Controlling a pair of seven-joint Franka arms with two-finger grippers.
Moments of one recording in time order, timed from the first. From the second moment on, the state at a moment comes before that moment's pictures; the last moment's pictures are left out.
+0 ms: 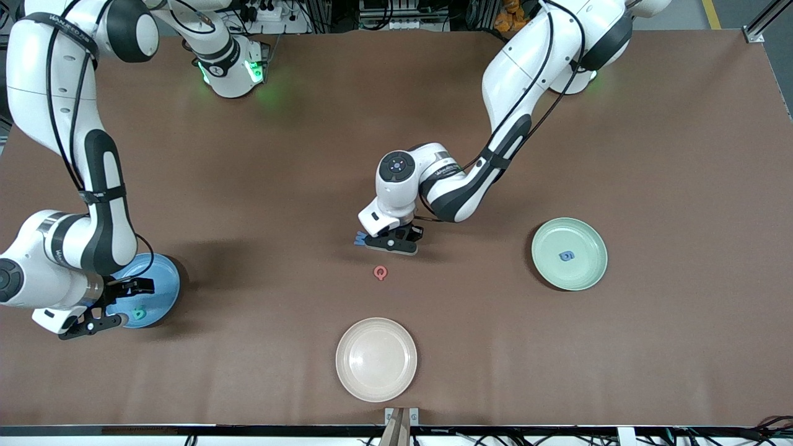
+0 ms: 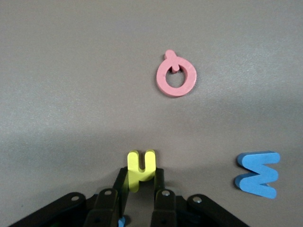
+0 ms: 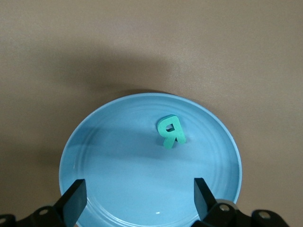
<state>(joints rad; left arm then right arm) -0.59 0.95 -0.30 -1.35 0.43 2.36 -0.86 0.00 0.80 -0.22 -1.38 0.09 2.09 -0.48</state>
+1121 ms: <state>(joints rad) -0.56 0.93 -0.26 -1.33 0.43 2.26 -0.78 0.02 0.80 -0.21 -1.38 0.12 2.09 -0.48</state>
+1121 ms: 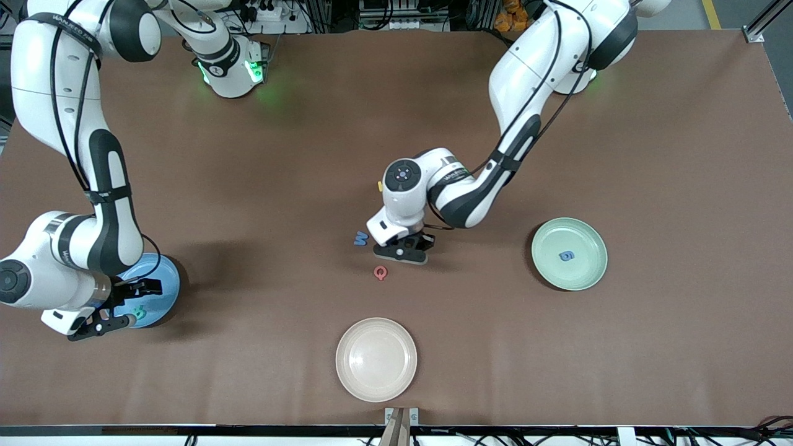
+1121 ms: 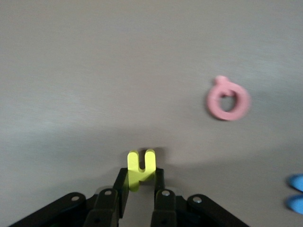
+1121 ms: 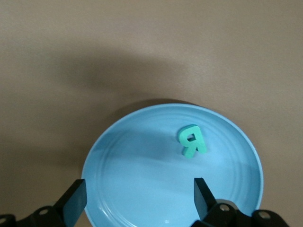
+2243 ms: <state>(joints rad) -0.16 0.50 -0.29 -1.88 0.44 2.27 -0.37 0.30 0.79 -0.16 -1.37 0.18 2.10 -0.24</state>
